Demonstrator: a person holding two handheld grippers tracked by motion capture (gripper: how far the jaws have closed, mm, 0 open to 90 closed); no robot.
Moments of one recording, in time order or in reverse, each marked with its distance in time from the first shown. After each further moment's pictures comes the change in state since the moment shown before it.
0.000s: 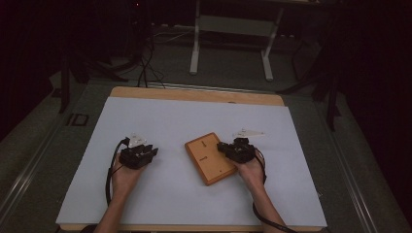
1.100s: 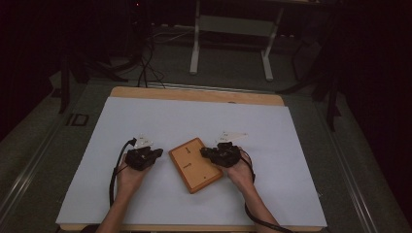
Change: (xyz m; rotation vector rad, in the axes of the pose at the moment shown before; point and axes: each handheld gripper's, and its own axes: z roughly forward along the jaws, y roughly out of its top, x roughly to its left) left arm -0.012 0.003 0.008 0.012 -0.099 0.032; right arm 0.039 0.007 0.020 0.029 0.157 -0.153
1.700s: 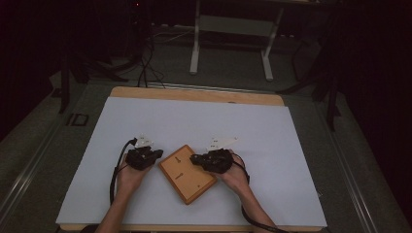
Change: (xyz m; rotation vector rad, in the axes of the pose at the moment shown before) left arm 0.004 -0.002 0.007 0.039 -0.035 -0.008; right arm 0.024 0.001 0.011 0.007 0.137 -0.137
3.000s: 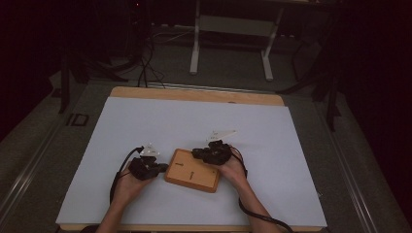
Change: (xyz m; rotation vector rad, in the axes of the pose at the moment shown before) left arm -0.026 -0.007 -0.010 0.122 -0.143 0.085; right arm -0.032 -0.004 0.018 0.018 -0.013 0.091
